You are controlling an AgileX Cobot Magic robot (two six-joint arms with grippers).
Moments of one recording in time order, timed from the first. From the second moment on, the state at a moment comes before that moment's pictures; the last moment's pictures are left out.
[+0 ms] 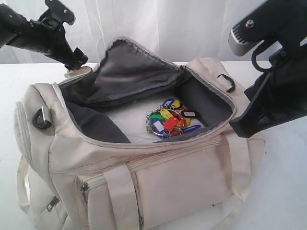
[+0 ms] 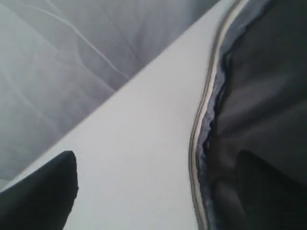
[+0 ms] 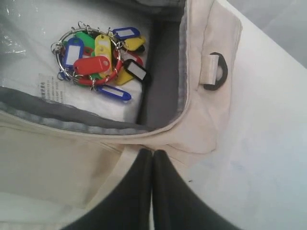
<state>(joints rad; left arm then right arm) -0.17 1.98 -1.59 -0.62 0.34 1.18 0.85 1.03 -0.96 -0.43 0.86 0.18</state>
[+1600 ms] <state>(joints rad) -0.16 0.82 -1.21 -0.02 1.15 0.25 0.68 1.54 -1.54 0.05 1.09 -0.20</state>
